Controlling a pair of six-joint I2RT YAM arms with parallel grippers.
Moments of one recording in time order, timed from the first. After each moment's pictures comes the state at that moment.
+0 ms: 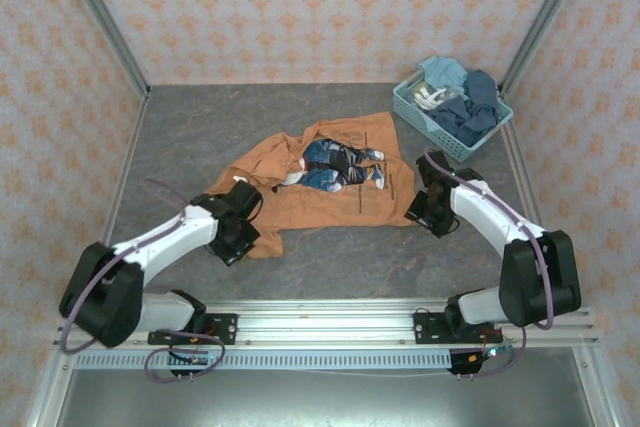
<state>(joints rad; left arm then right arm) -0.44 1.25 0.71 -0.90 -0.02 -1.27 0.24 1.39 0.86 -0.89 -0.04 0.85</state>
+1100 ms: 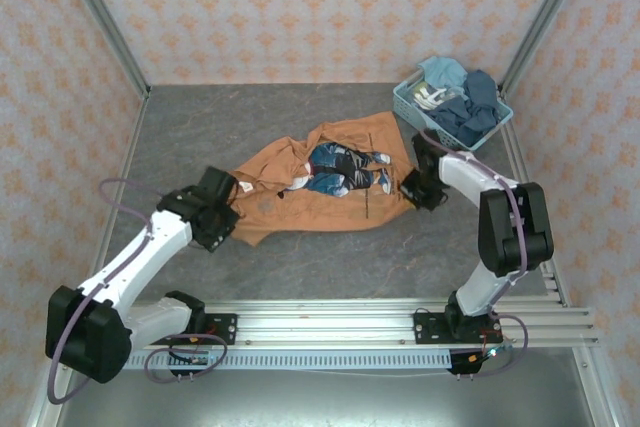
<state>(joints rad) -0.27 1.11 0.85 -0.98 -0.12 -1.21 0.19 1.68 1.15 -0.79 -0.11 0.89</state>
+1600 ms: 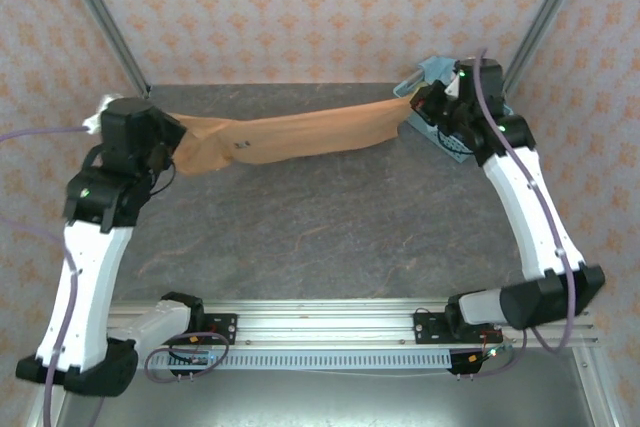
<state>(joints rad) -0.14 1.00 1.55 -0.96 -0.32 -1.02 0.19 1.30 1.54 -0.71 -0.25 0.79</state>
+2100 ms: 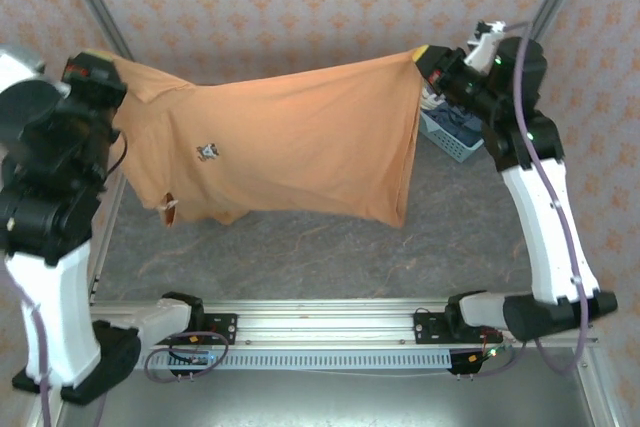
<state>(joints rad) -0.12 1.19 2.04 -0.91 -0.41 -0.90 0.20 1.35 1.71 -0.51 -0.42 0.90</state>
